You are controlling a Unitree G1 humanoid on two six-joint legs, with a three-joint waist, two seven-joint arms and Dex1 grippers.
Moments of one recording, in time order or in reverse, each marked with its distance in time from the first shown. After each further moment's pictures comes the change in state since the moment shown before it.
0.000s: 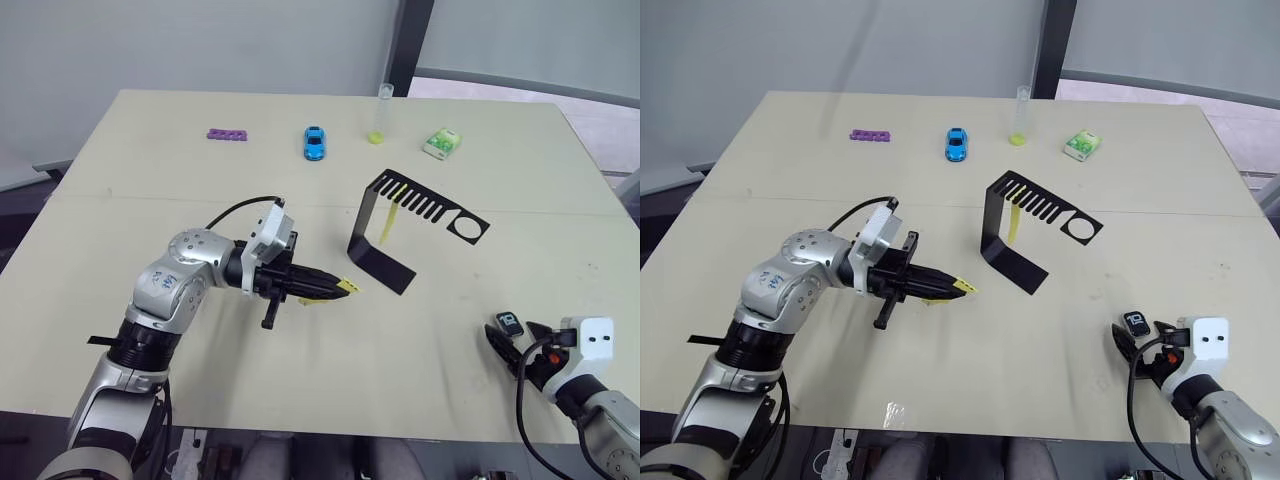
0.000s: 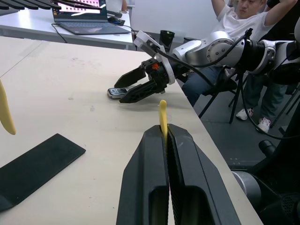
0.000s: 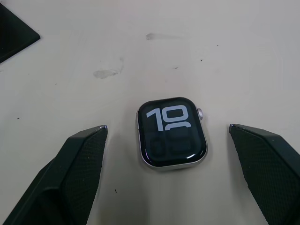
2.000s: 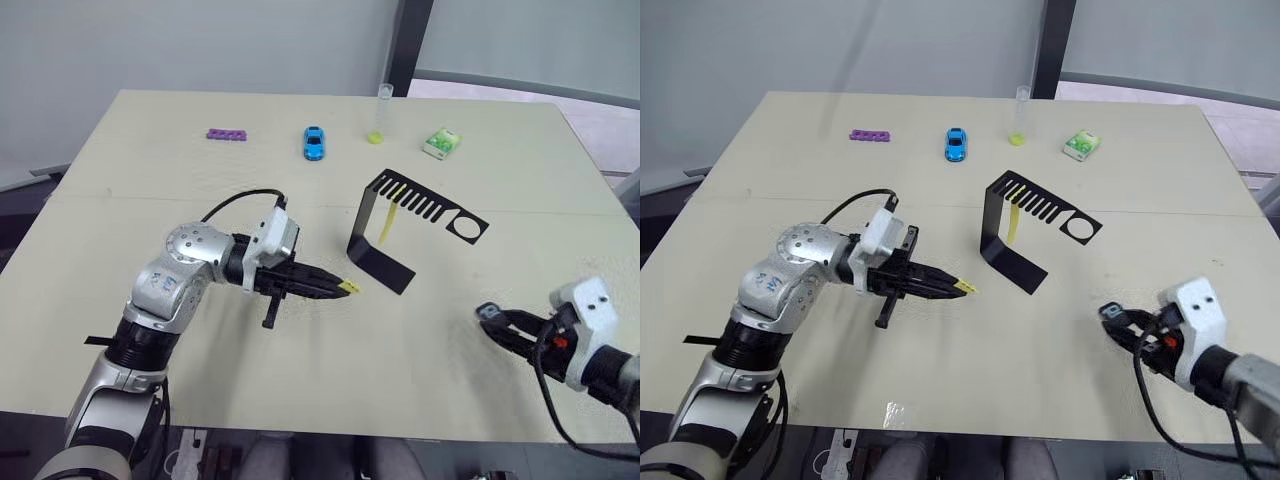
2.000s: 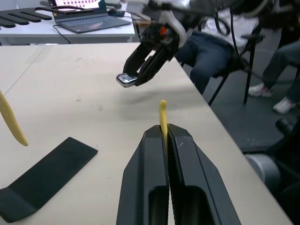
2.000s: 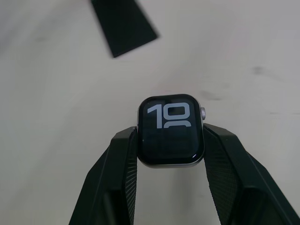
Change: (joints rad) left arm -0.007 0.018 -0.044 -0.023 0.140 -0.210 -0.021; right arm -0.114 -0.474 -0.076 -0.244 0.478 0.523 0.107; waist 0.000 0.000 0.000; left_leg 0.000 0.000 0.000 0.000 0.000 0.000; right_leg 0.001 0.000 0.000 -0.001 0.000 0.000
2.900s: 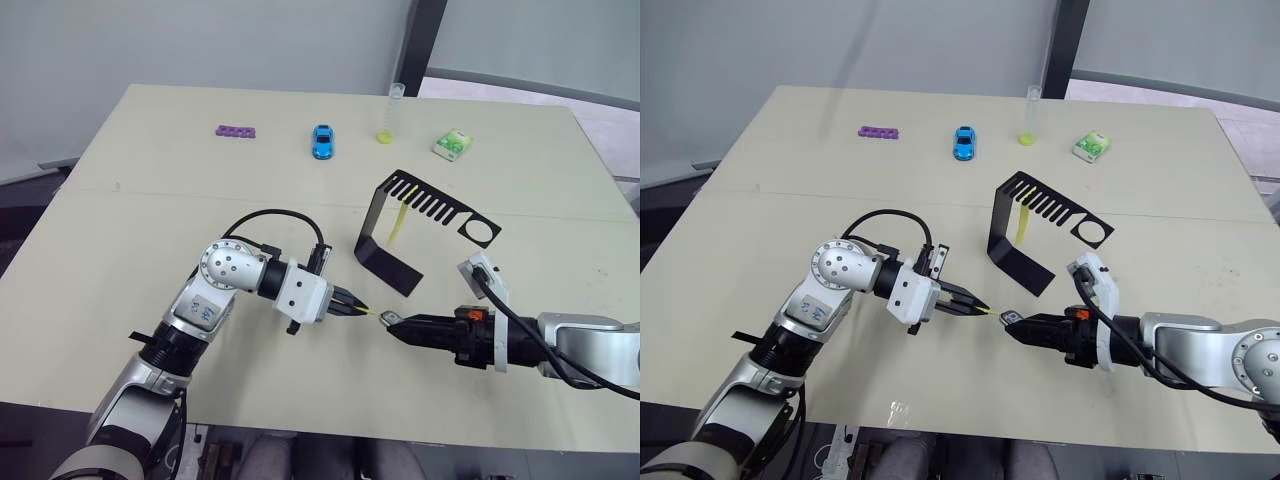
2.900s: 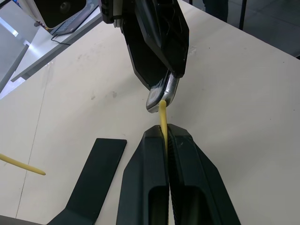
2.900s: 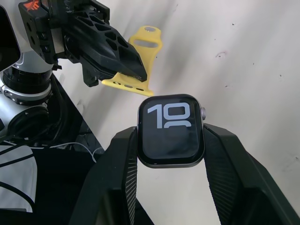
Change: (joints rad) left arm 0.007 -0.089 -0.115 0.109 0.293 -0.542 0.064; right arm -0.377 -0.193 0.516 0.158 0.952 -0.058 -0.562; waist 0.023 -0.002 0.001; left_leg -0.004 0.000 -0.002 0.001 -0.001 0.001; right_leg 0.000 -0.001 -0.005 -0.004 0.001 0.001
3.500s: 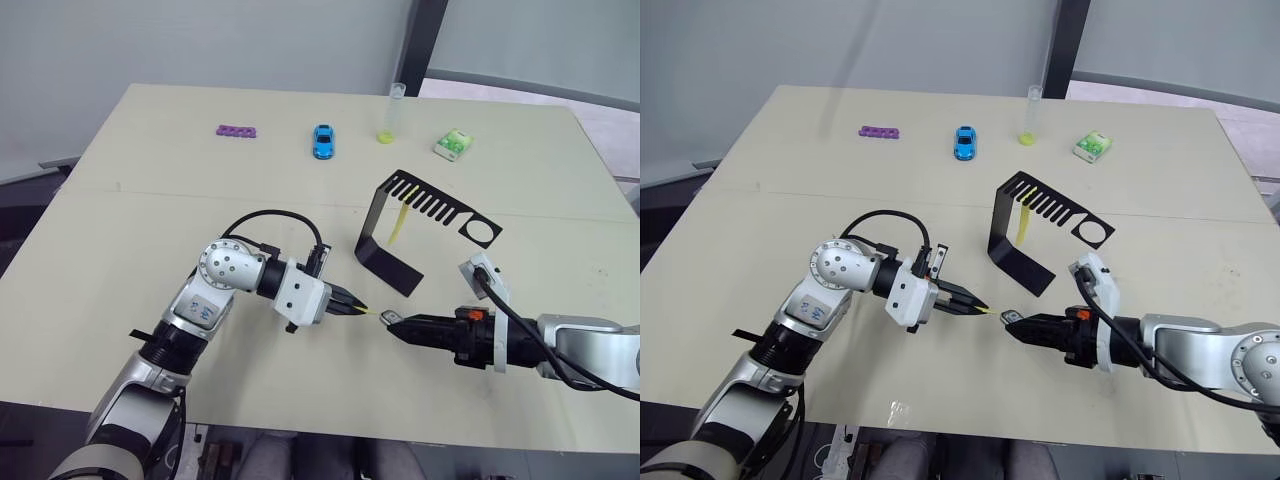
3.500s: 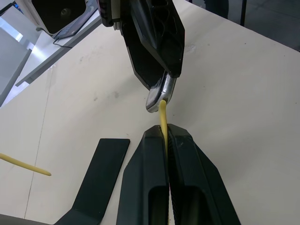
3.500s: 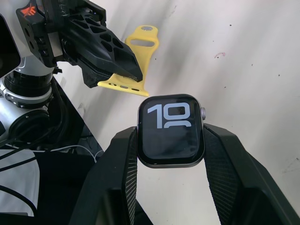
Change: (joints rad) left arm -0.007 0.001 0.000 0.024 0.004 -0.057 0.001; right arm 0.017 0.021 0.000 0.006 0.000 -0.017 0.001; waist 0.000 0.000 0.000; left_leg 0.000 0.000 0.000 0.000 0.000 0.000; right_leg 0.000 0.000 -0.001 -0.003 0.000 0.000
